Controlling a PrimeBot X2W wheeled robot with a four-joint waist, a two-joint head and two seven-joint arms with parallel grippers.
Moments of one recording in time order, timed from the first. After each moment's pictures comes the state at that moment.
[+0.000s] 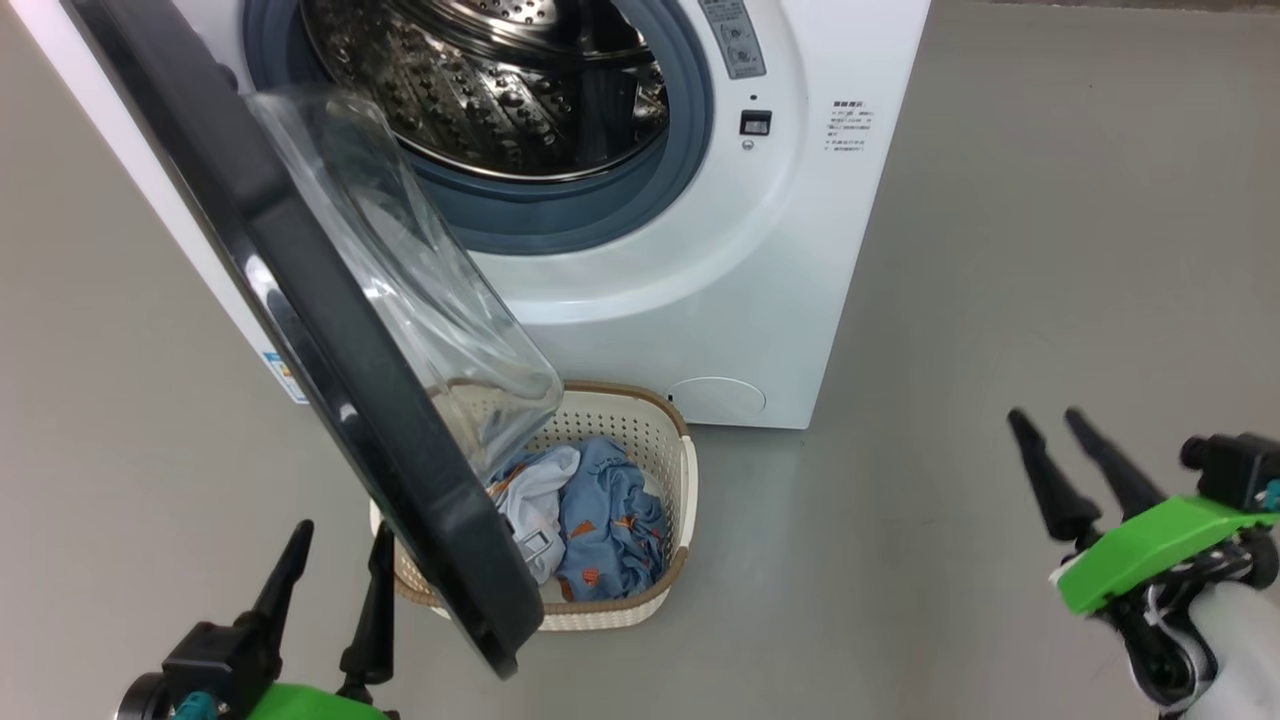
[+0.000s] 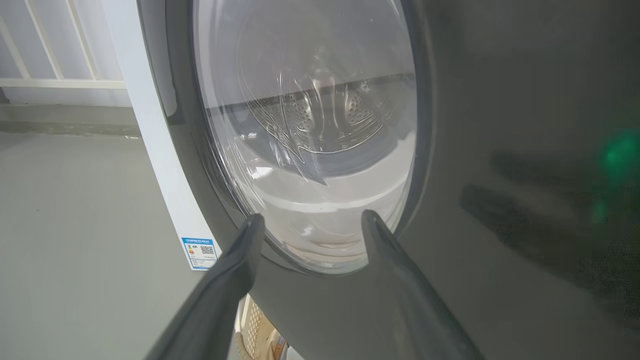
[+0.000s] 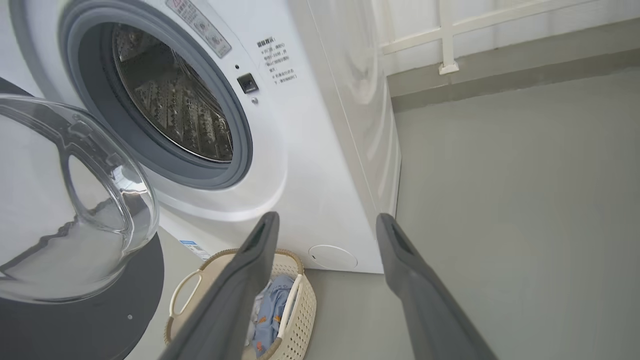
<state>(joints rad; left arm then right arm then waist) -0.03 0.06 -0.08 0.16 -0.22 -0.13 -0.26 -0.37 -0.46 0.43 0.55 0.94 0.13 -0.25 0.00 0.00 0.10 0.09</state>
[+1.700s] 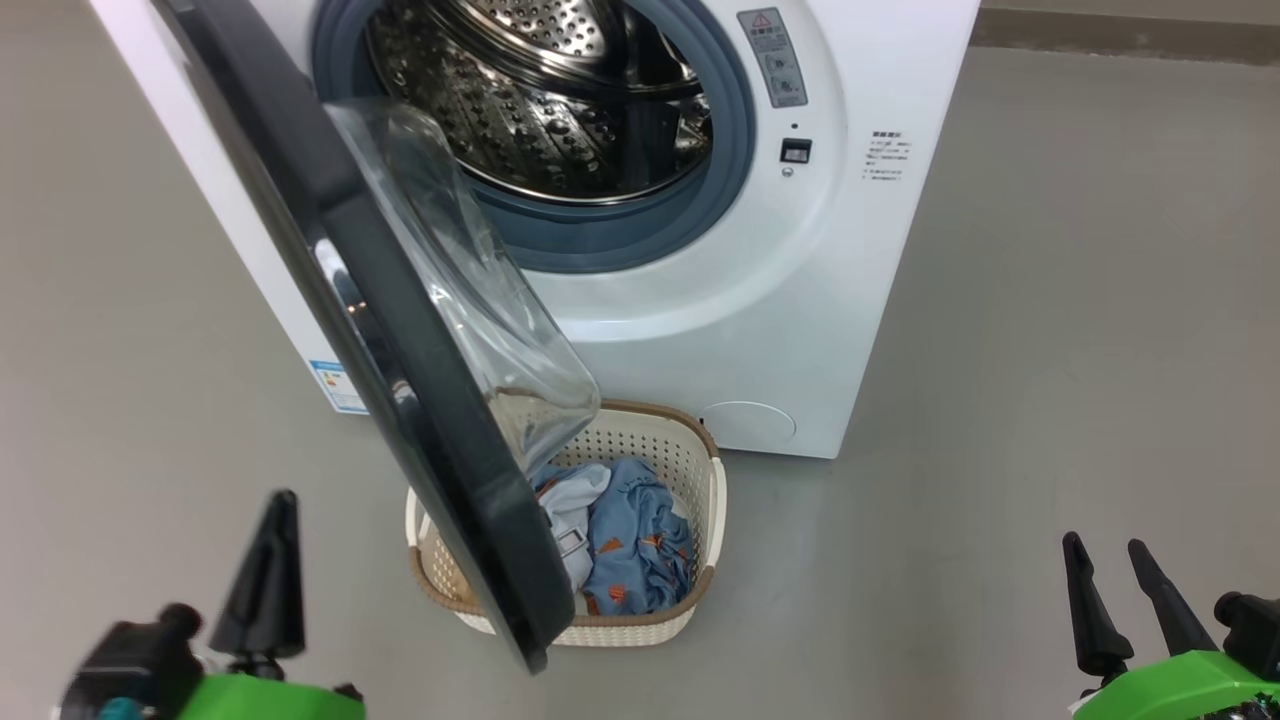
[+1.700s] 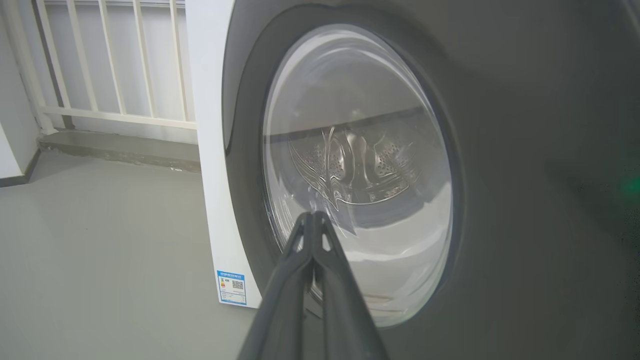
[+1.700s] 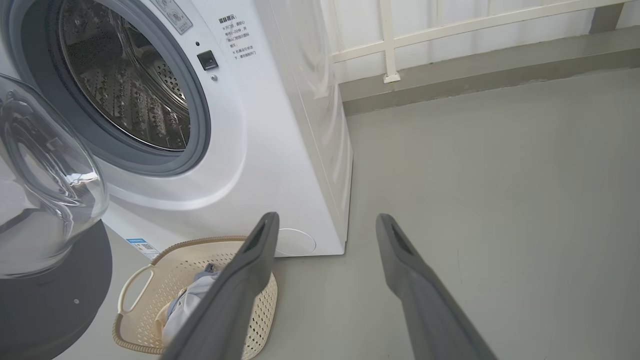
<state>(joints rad) -0.02 0.06 -0.01 0.07 -0.27 -0.13 -0.26 -0.05 -0.19 -0.09 0.38 0.44 0.13 -0.25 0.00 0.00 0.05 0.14</state>
